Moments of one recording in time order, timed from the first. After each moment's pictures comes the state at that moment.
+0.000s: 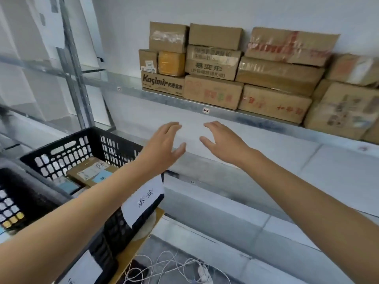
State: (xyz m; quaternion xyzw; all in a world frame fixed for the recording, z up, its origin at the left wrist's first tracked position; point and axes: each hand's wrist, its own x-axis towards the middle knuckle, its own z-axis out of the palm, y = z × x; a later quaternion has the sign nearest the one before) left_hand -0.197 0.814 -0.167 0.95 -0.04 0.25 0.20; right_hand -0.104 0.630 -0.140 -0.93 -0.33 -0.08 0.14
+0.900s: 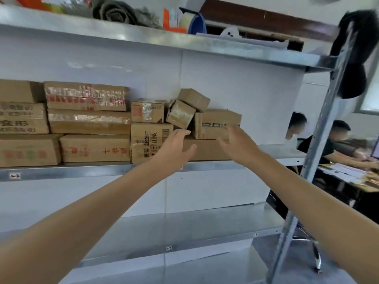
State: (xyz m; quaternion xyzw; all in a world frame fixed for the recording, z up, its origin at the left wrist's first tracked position) left_hand -0.094 0.388 -0.043 0.86 -0.31 0.18 0.37; right_hand -0.118 0.181 -0.024 -0.96 0.05 -0.24 0.13
